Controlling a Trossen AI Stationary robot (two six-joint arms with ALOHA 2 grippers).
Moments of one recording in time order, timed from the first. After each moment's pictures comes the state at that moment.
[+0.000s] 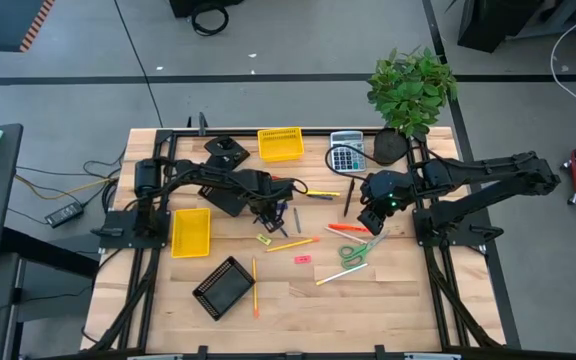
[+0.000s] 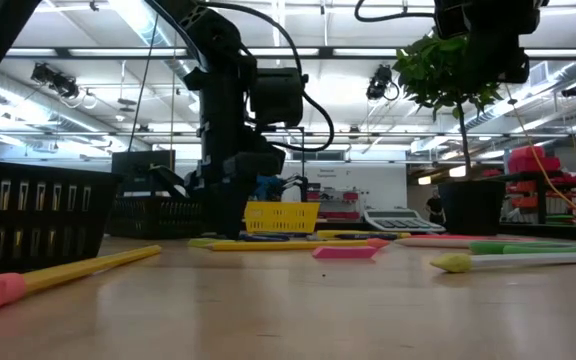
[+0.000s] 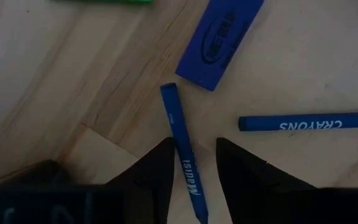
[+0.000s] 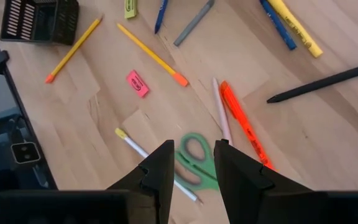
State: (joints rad) left arm 0.14 2.00 1.28 -0.72 -0.02 -0.46; right arm 0.07 1.05 0.99 -0.92 -0.03 0.76
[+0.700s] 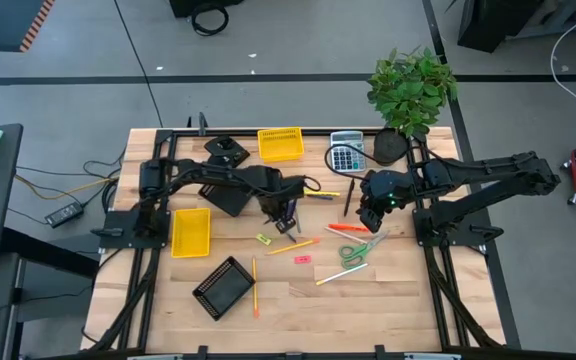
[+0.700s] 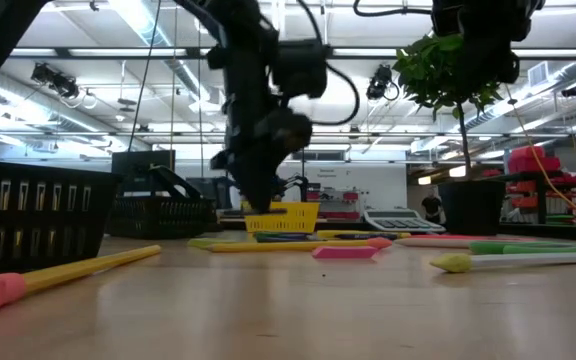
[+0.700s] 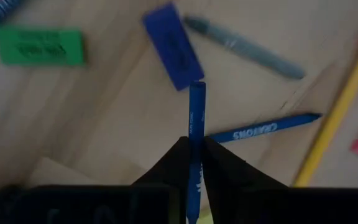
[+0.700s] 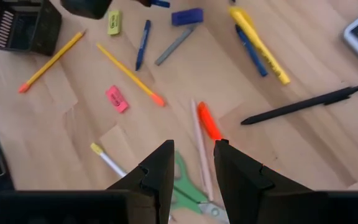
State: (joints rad) left arm 0.13 2.01 1.50 -0.84 0.04 -0.45; right arm 0.07 1.05 0.99 -0.92 0.09 0.69
